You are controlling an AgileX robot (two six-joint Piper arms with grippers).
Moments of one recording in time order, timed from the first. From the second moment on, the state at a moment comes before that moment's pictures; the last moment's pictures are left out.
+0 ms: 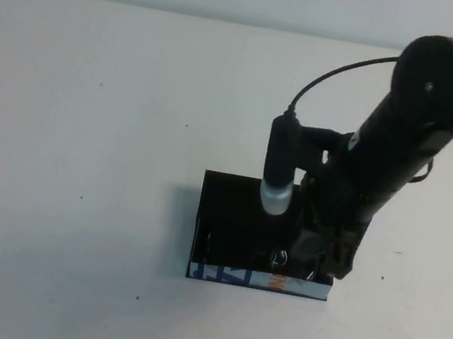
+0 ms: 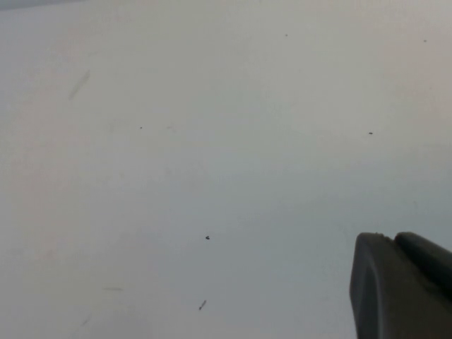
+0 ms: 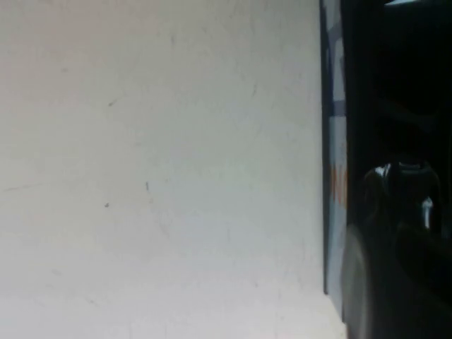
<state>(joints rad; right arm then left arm) 0.54 1.81 -1.54 0.26 1.22 -1.03 -0.06 -0.02 0.02 -0.01 0.36 0.08</state>
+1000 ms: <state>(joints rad) 0.61 2.04 -1.58 0.15 0.94 -1.08 -0.06 -0.02 0.02 -0.01 0.36 0.08</state>
